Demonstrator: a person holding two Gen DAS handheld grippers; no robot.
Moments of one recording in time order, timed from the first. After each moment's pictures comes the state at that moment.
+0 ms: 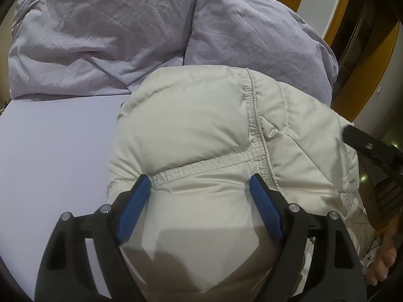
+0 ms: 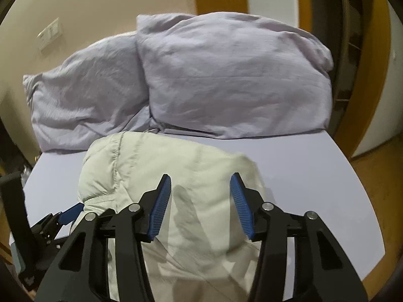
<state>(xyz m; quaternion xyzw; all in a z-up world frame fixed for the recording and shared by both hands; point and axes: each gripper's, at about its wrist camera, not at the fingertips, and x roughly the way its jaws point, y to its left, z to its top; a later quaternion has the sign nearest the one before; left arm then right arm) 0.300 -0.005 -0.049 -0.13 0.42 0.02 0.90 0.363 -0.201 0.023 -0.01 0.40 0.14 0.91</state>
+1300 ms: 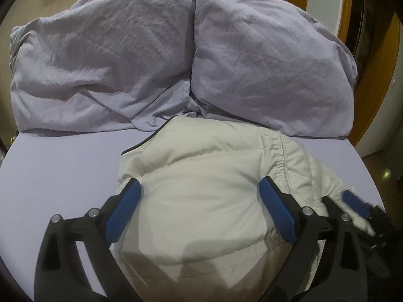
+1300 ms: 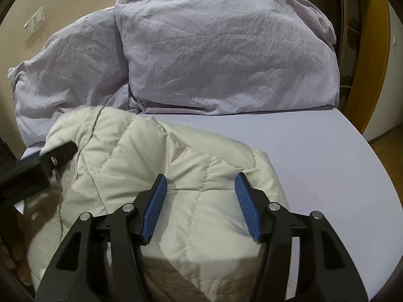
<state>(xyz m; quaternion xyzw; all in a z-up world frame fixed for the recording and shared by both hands) 0.360 -0.007 -0.055 -0.07 0.39 0.07 0.92 0.391 -0.214 -0.050 0.02 0.43 0.12 0.90</state>
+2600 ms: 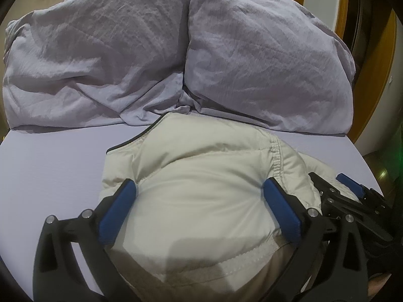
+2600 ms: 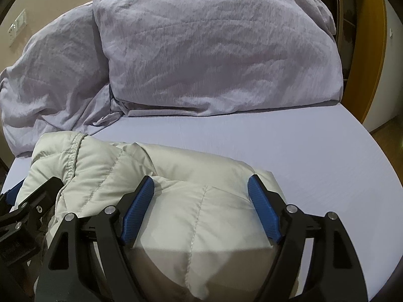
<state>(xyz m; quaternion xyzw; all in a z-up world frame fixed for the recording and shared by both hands) 0.368 -0.011 -0.080 -0.07 0.38 0.05 0.92 0.428 -0.205 -0.079 0.03 0.43 0.10 0.90</state>
